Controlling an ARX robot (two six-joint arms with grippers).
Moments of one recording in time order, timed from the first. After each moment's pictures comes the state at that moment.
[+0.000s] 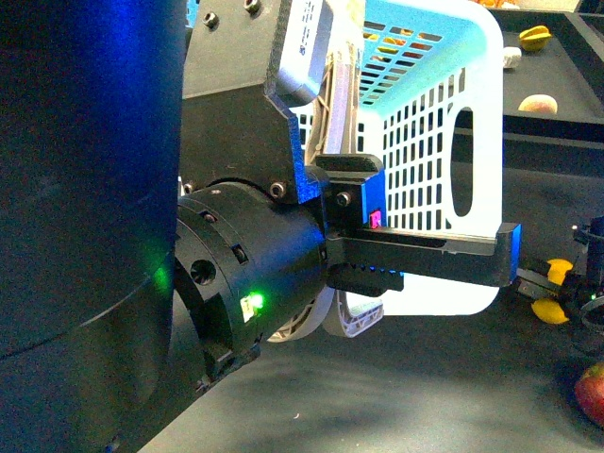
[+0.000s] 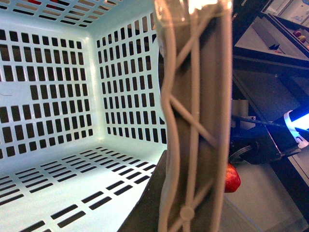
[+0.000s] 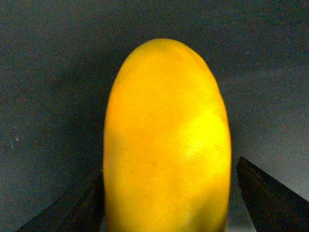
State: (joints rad) left arm -0.70 1.74 0.48 1.05 -0.16 -0.38; right arm -0.13 2.84 1.42 0.55 0.16 0.30
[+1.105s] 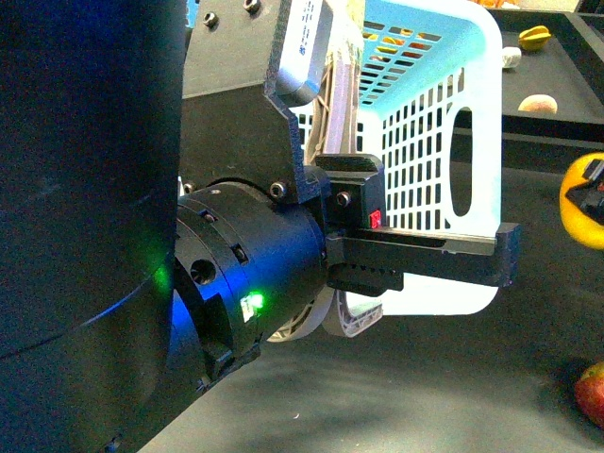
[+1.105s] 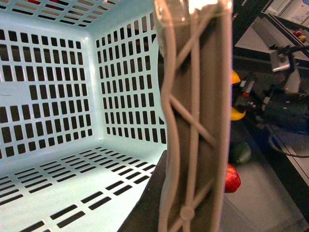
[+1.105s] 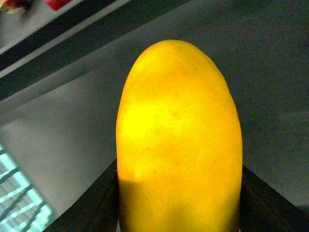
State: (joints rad) left arm -0.70 1.74 0.48 1.05 -0.16 -0.38; right arm -0.09 2.09 0.76 0.74 -0.19 0.43
